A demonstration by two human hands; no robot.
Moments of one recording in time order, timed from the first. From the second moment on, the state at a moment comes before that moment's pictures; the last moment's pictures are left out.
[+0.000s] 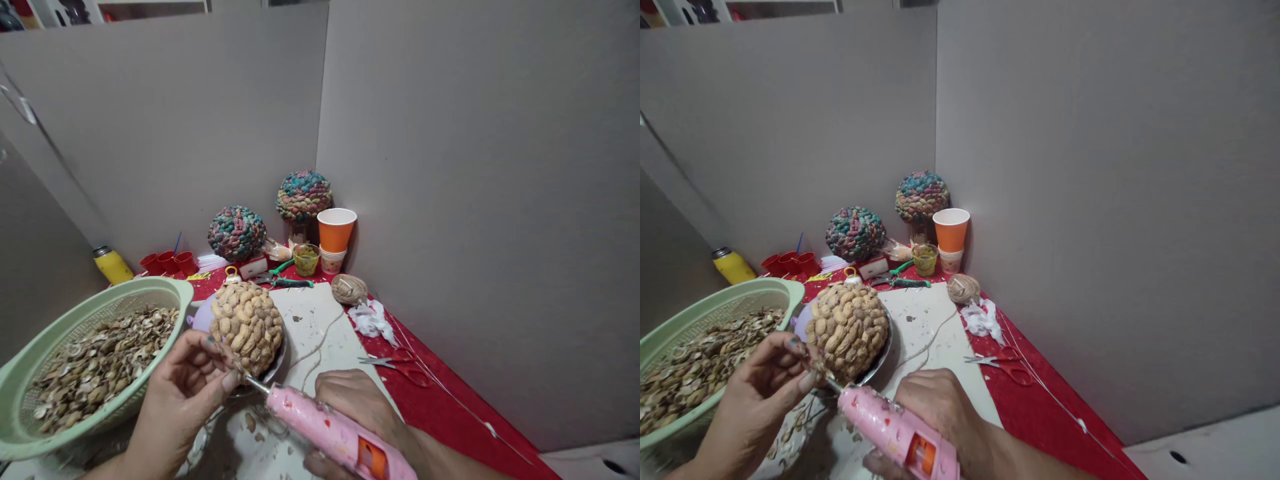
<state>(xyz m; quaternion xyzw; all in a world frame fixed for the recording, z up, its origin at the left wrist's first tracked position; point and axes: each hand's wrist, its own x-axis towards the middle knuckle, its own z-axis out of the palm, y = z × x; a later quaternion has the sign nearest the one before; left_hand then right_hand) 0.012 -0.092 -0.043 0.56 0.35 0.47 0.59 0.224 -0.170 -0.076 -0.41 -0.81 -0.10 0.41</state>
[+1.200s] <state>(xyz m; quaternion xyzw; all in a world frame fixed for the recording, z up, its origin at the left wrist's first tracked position) 0.008 -0.088 -0.044 0.54 0.30 0.44 0.65 0.220 -0.166 -0.074 -0.40 -0.79 -0.11 0.46</state>
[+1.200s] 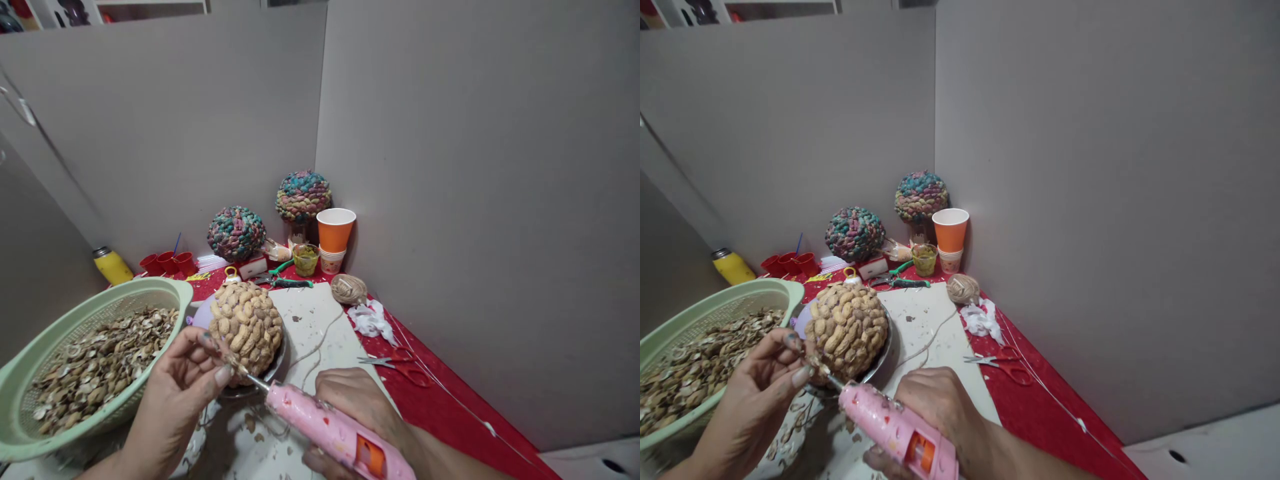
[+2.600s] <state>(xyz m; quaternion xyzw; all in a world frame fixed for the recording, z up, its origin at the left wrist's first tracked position) -0.016 -0.076 -0.012 0.63 0.36 0.43 0.53 0.298 -0.119 -0.109 -0.74 -0.66 0.06 0.14</state>
